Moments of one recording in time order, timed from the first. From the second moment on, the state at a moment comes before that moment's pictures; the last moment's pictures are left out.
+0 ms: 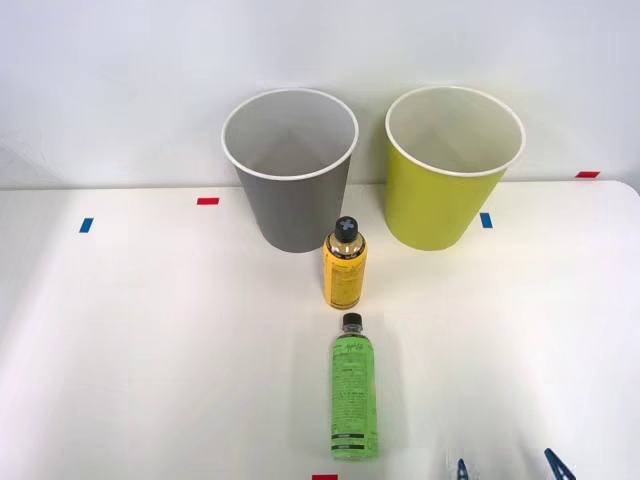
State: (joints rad) arm 0.93 -0.20 0.28 -1.73 0.05 -0.81 1.55
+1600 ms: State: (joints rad) arm 0.29 -0.53 0.46 -2.59 -0.08 1.28 0.78
